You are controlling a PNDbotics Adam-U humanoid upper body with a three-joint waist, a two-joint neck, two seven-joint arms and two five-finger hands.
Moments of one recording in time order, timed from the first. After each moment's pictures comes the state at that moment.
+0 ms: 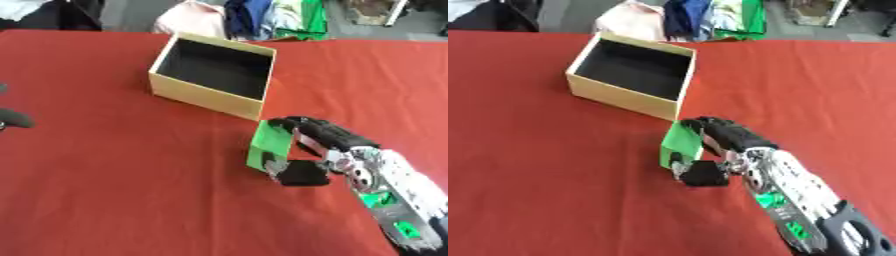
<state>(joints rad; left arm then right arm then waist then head) -0.22 0.12 0.29 -1.98 0.16 -0.31 -0.36 -0.59 -0.39 0.42 -1.83 0.97 0.48 0.72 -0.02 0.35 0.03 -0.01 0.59</state>
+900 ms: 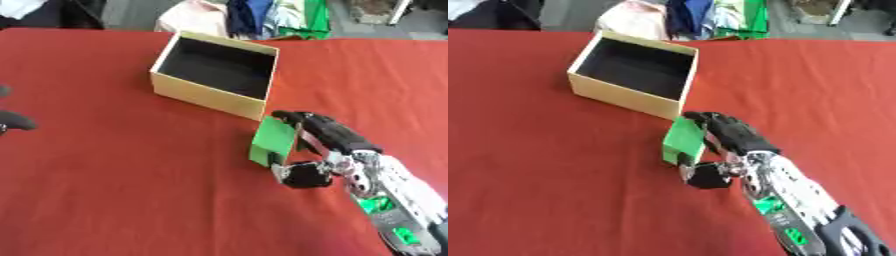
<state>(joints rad) -0.22 0.11 0.29 -1.98 0.16 -0.31 -0.37 -0.58 -0.38 0.43 -1.84 0.94 0.50 0.53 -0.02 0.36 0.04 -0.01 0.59</state>
